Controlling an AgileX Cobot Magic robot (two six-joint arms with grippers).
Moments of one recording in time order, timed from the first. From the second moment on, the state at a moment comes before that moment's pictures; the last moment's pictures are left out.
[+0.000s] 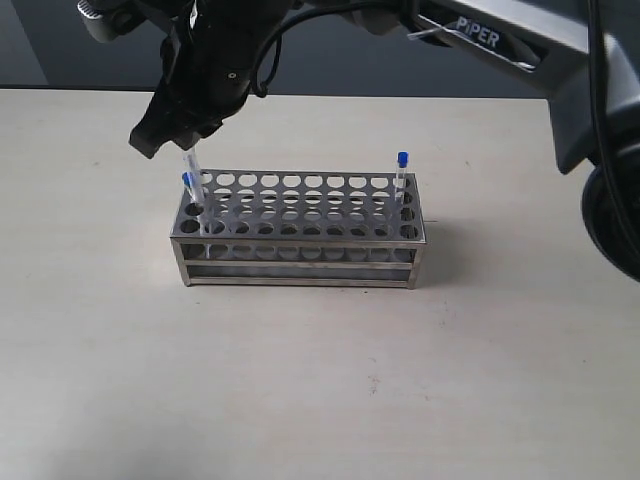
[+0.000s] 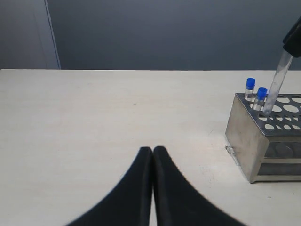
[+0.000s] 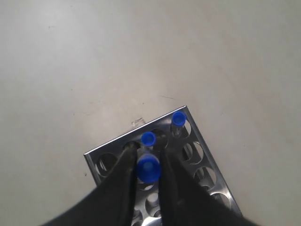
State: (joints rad) left arm -0.04 0.00 0.00 0.47 0.30 -0.52; right arm 0.92 2.19 -2.12 0.16 1.04 -0.40
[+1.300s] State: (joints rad) left arm -0.04 0.00 0.00 0.47 0.30 -0.52; right arm 0.92 2.31 -2.12 0.24 1.05 -0.45
